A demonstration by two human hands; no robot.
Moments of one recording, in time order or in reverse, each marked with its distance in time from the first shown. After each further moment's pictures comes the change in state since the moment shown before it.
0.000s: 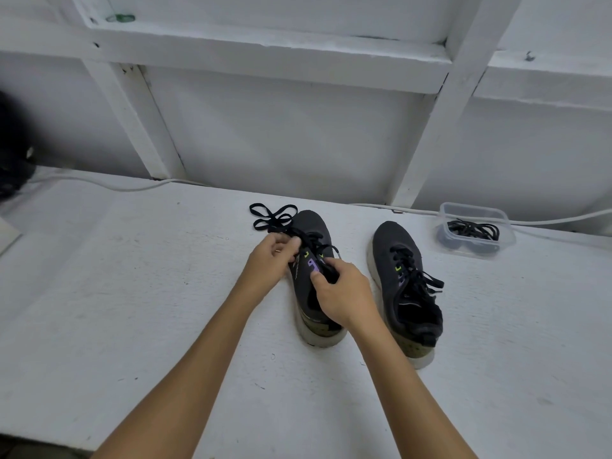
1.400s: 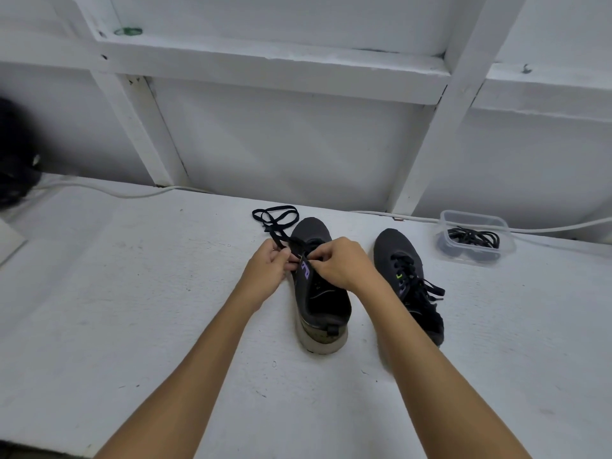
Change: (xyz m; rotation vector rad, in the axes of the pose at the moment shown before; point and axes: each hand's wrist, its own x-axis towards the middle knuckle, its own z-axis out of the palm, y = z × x) left_hand -0.005 0.011 -0.001 -0.043 0.018 -0.062; right_hand 0.059 -0.026 -0.019 -0.328 -0.168 -0.170
